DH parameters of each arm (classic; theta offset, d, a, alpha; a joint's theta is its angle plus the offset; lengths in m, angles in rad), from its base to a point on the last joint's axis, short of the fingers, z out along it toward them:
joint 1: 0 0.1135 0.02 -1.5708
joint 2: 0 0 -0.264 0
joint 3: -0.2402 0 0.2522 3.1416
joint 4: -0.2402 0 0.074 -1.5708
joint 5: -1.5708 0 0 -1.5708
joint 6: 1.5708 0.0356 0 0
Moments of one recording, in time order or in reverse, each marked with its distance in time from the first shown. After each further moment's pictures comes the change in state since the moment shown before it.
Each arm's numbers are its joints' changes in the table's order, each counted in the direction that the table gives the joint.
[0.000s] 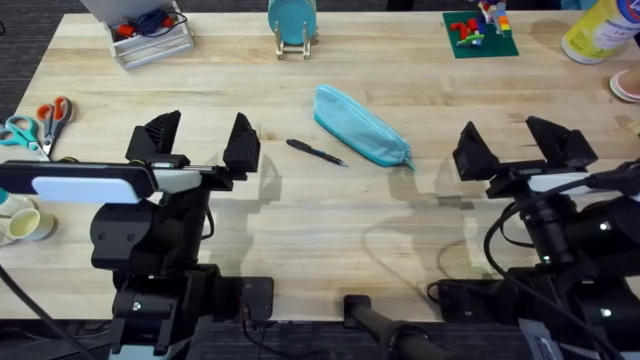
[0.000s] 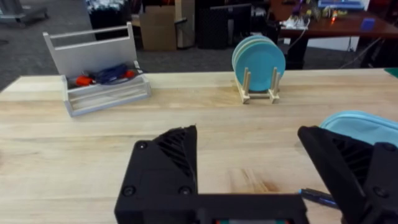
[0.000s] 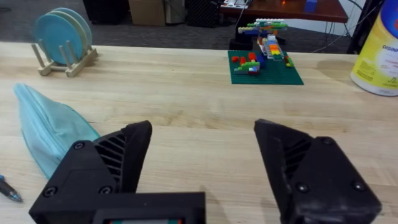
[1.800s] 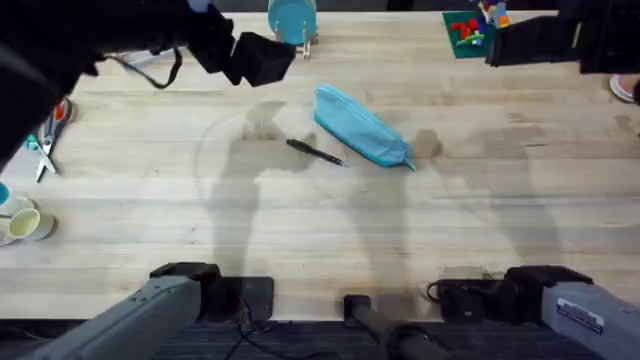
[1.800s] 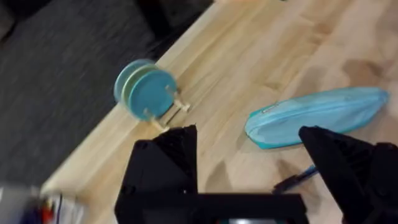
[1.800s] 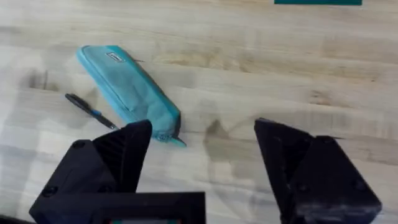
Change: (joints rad) left arm 0.000 1.186 -1.133 -0.562 -0.598 0.667; right arm 0.000 1.131 -1.336 -0.994 0.129 0.001
